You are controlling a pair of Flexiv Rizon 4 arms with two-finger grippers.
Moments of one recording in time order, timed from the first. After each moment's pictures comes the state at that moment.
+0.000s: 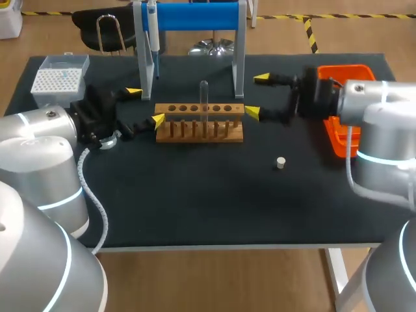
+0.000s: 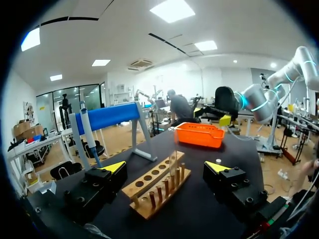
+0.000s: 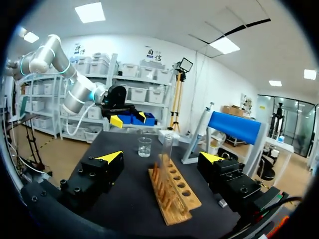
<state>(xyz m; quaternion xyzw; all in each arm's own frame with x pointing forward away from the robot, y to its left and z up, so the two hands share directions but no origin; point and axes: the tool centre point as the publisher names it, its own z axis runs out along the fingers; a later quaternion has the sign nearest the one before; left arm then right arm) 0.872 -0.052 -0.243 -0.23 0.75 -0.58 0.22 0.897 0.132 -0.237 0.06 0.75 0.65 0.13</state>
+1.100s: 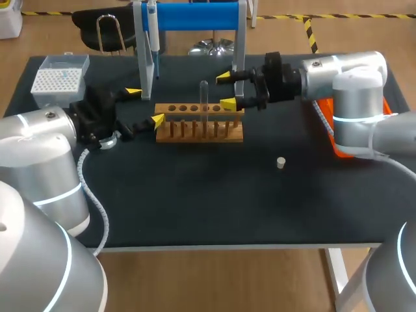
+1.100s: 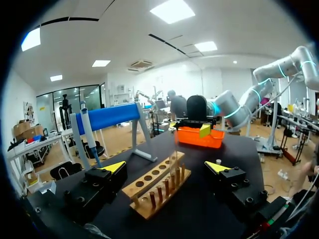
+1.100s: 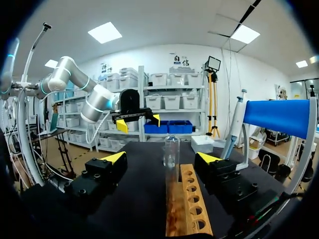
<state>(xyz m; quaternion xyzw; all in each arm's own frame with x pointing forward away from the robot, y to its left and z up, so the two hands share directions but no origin) 0.872 -0.050 -0.244 -0.23 0.75 -0.58 0.22 0.929 0.200 -0.262 -0.02 0.73 0.68 -0.04</state>
